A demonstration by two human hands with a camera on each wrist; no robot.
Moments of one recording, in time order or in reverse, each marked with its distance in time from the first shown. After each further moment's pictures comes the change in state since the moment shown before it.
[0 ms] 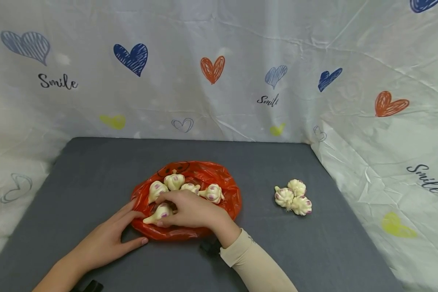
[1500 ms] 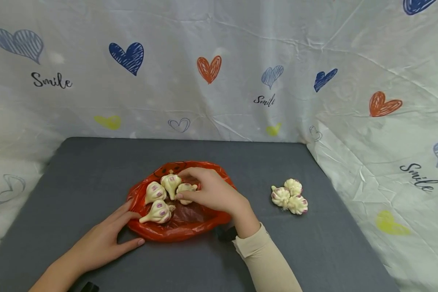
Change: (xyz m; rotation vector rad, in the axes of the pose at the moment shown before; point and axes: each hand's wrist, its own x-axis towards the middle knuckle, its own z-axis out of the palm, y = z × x) left_hand 0.001 0.001 -0.002 0.016 -0.006 -0.015; right_hand -0.037 0.002 -0.060 0.101 0.256 0.078
